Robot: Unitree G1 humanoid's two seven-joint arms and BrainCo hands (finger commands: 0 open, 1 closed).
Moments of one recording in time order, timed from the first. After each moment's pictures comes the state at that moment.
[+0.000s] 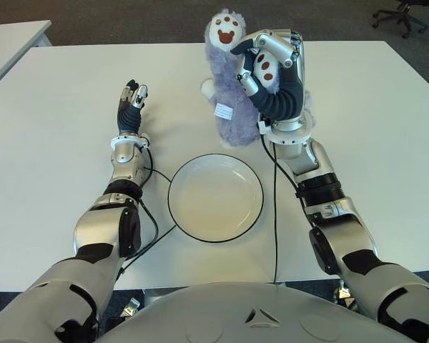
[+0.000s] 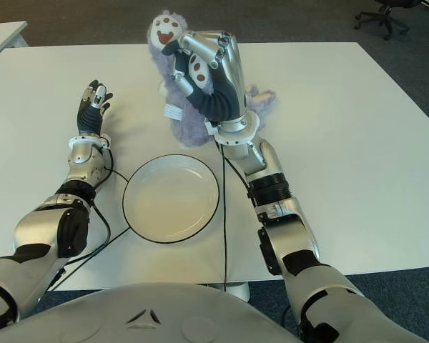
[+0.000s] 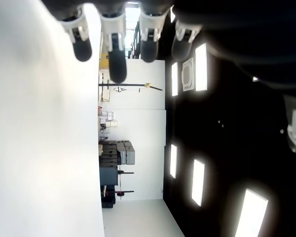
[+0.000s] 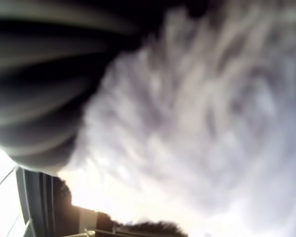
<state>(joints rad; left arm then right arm) -0.63 0.16 0.29 1.18 -0.10 -0.56 -0.02 -0.63 -0.17 0.19 0.28 -0.68 -0.95 -0.62</state>
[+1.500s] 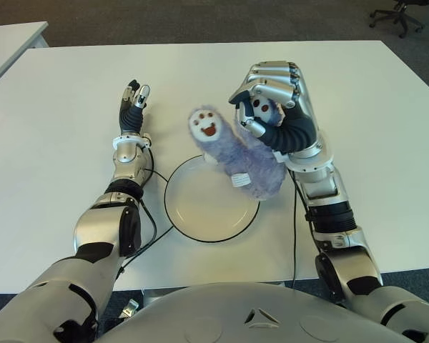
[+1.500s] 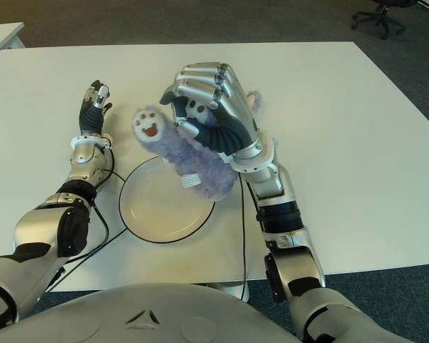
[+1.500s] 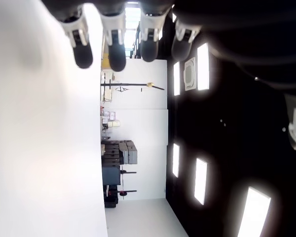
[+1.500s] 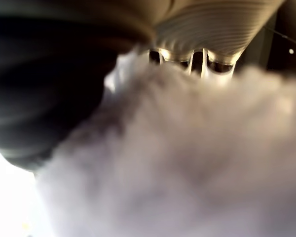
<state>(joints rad) -0.64 0.16 0.26 1.20 -0.07 -0.55 0.03 -0.41 -0.18 0.12 0.01 -0.51 -0.97 -0.17</state>
